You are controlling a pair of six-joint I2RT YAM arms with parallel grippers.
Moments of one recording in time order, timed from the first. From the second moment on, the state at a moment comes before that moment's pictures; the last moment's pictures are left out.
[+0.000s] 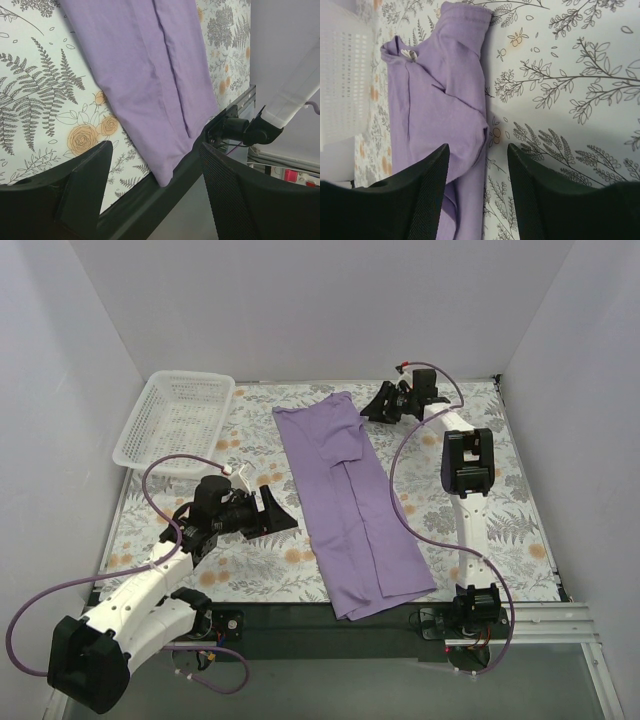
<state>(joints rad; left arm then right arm) -0.42 0.89 0.53 -0.25 0.51 -0.74 0.13 2.60 2.11 -0.19 -0.77 0.49</state>
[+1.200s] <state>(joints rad) -0.42 0.91 0.53 -0.25 0.50 -0.73 0.11 2.68 2.17 -0.05 -0.86 0.60</state>
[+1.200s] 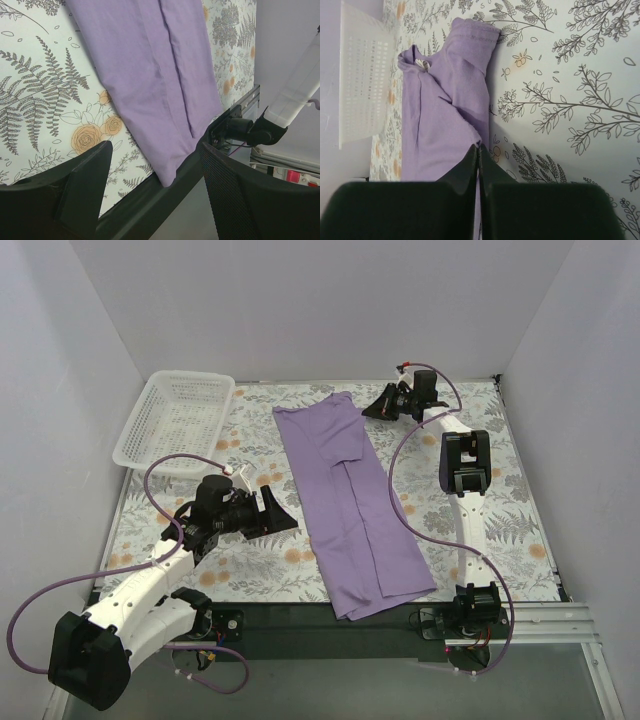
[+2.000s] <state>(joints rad) -0.42 0.89 0.53 -0.25 0.50 -0.73 0.16 2.60 2.14 -0.04 -0.88 0.52</state>
